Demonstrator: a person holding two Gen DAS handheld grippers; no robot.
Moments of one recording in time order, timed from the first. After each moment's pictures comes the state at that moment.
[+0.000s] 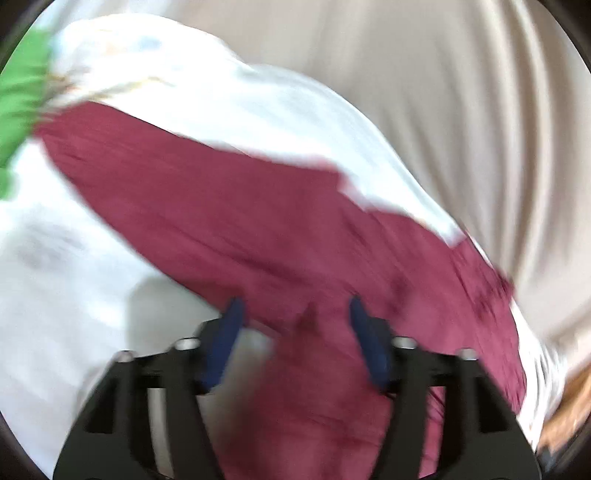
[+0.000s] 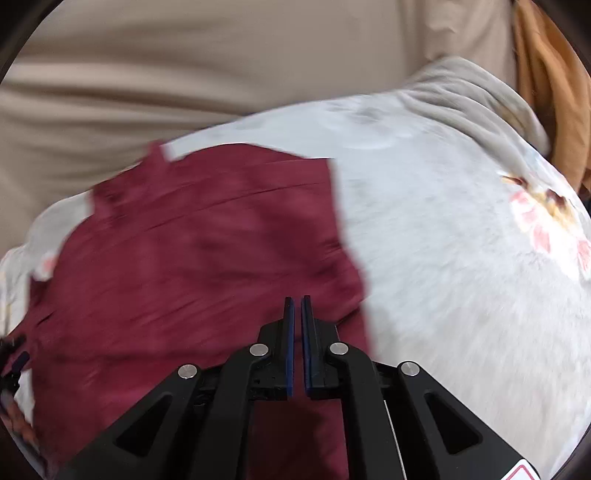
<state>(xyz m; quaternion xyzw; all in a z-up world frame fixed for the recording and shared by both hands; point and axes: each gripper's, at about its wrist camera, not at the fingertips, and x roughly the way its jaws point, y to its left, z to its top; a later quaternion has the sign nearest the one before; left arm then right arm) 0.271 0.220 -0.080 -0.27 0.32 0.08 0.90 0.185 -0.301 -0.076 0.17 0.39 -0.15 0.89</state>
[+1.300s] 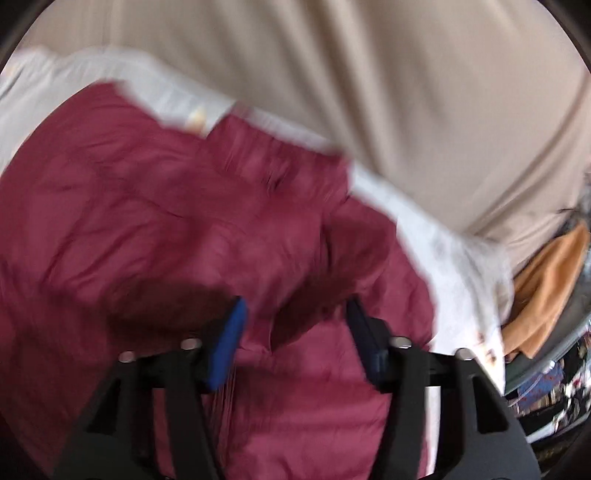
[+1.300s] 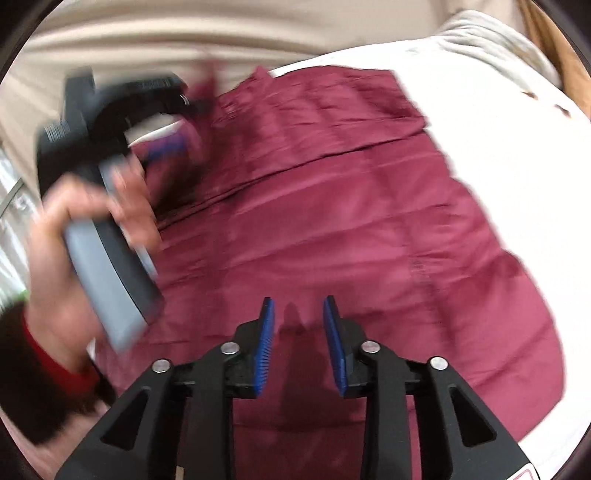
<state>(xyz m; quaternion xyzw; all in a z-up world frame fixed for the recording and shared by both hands) 0.299 -0.056 -0.085 -0.19 0.39 -0.16 0.89 0.058 -0.214 -0.088 0.24 0.43 -0.07 0.87</state>
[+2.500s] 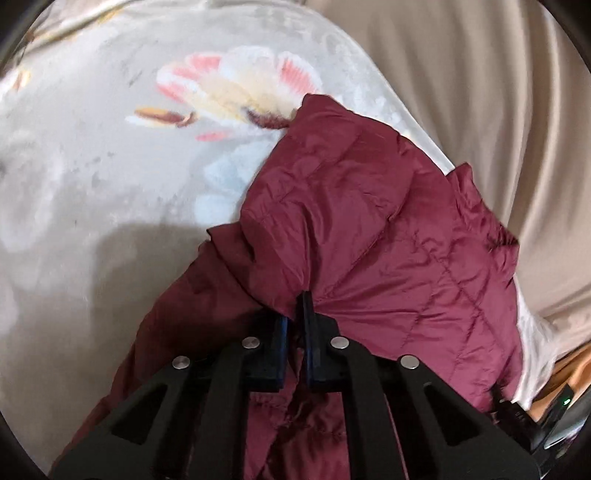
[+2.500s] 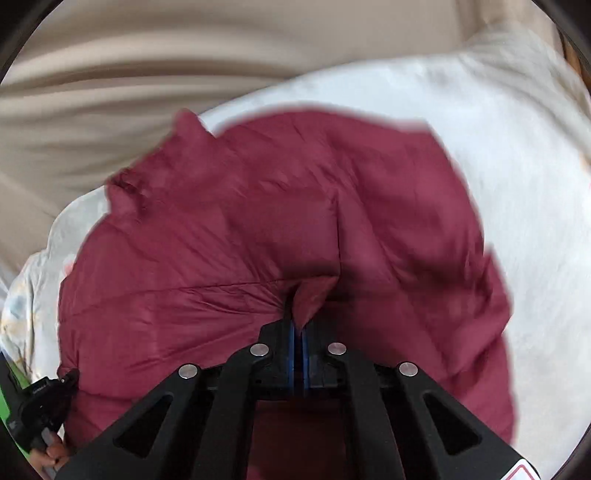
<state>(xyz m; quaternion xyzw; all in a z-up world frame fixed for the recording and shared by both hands) 0.325 0.130 -0.146 -0.26 0.41 -0.01 0.87 0.266 -0.287 -0.115 0.24 0.41 -0.10 0.88</state>
